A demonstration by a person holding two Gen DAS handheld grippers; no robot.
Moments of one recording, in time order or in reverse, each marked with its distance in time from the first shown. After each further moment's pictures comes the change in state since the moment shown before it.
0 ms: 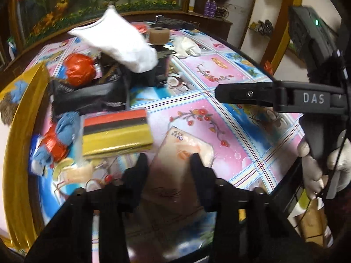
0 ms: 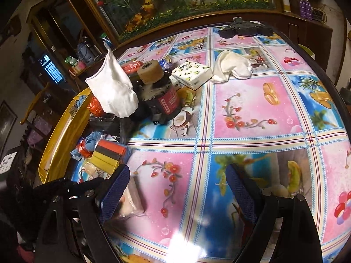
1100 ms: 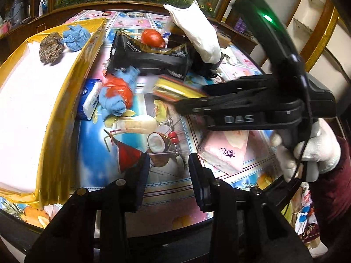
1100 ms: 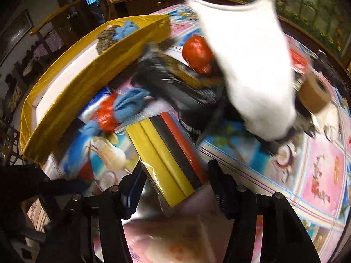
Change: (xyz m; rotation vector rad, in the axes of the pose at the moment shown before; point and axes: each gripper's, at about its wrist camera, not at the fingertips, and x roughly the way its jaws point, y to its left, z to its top) left arm -0.033 0.060 -0.044 -0.240 0.014 0.016; right arm 0.123 0.126 0.031 -0.467 0.248 -0.062
